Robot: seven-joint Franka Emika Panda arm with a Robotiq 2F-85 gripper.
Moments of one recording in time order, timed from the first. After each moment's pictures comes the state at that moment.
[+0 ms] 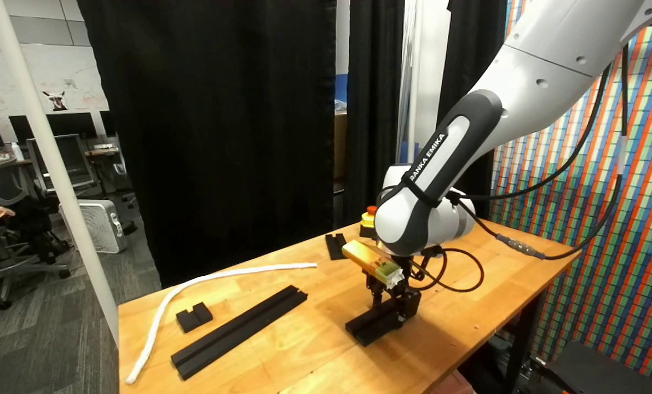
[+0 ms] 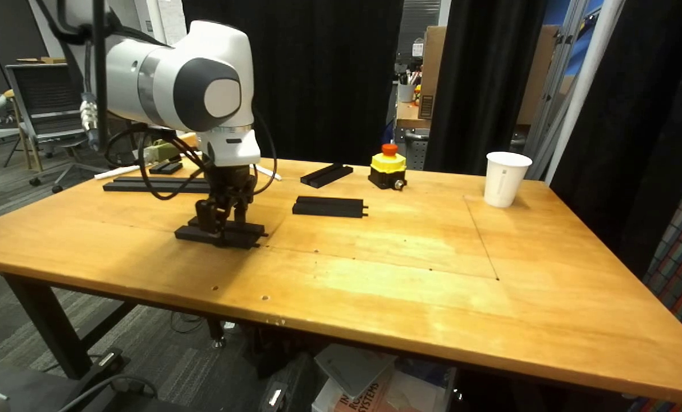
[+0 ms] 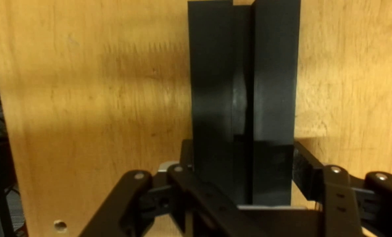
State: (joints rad) arm 0.10 0.17 0.08 -2.52 0.23 2.71 1.55
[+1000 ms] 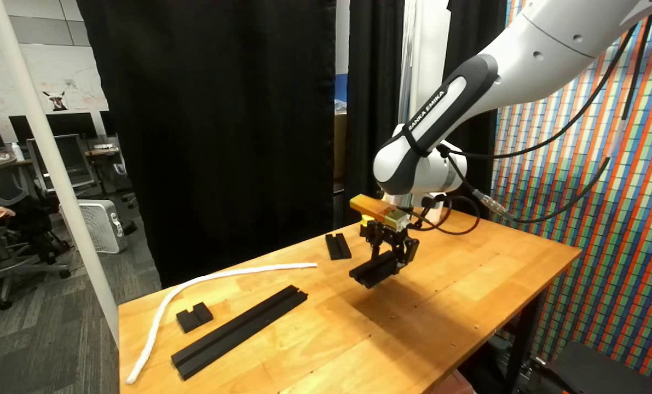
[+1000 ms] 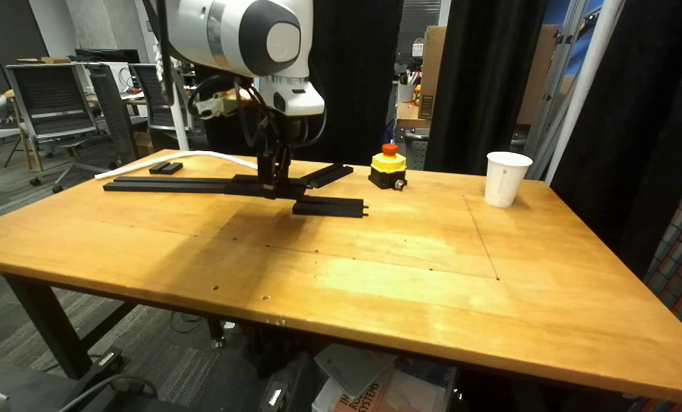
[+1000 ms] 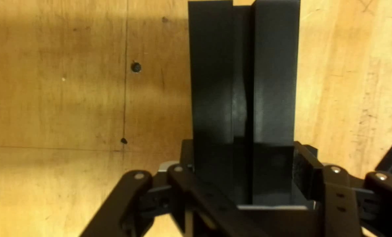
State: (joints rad) arm 0.02 0.15 -0.01 -2.31 0.24 2.52 1.29
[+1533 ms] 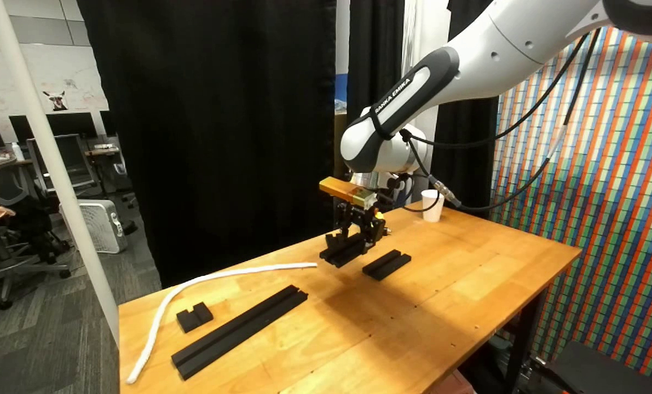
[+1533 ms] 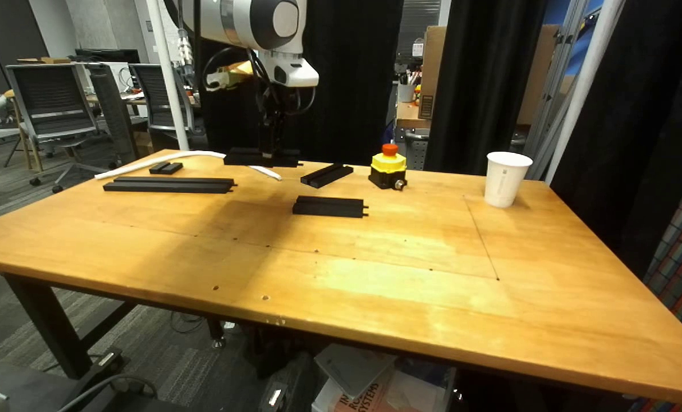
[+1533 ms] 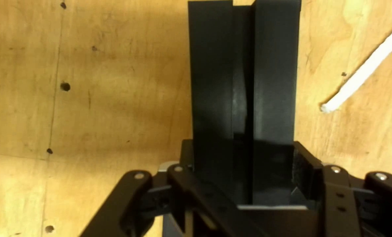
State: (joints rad) arm 0.06 0.28 0.01 -2.03 0.22 2.38 1.27
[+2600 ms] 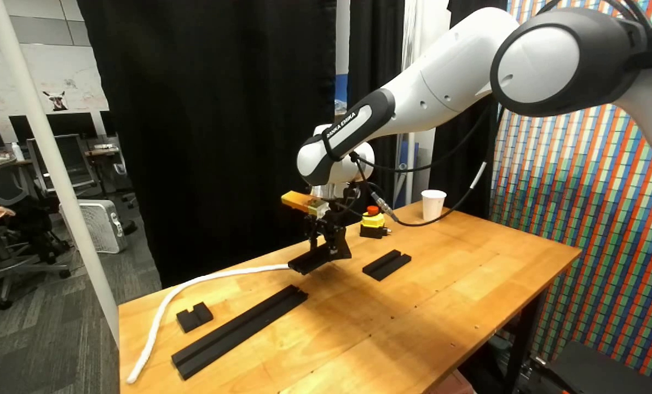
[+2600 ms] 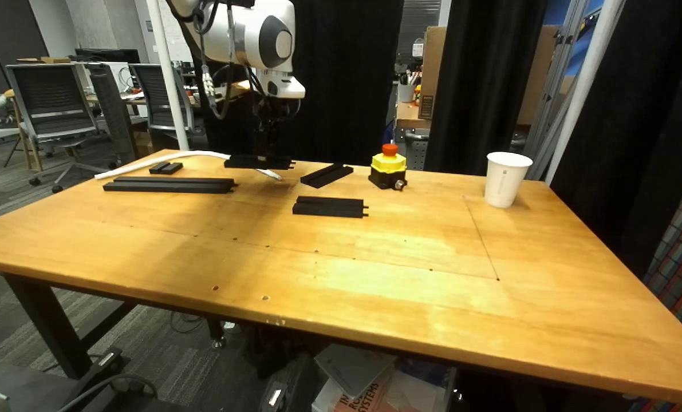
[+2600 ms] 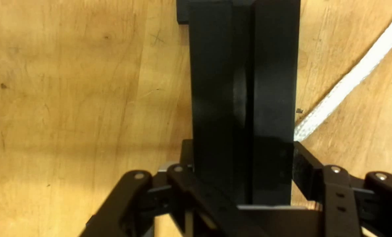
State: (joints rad) arm 0.14 0.61 -0.01 -1.59 0.16 2.19 1.42
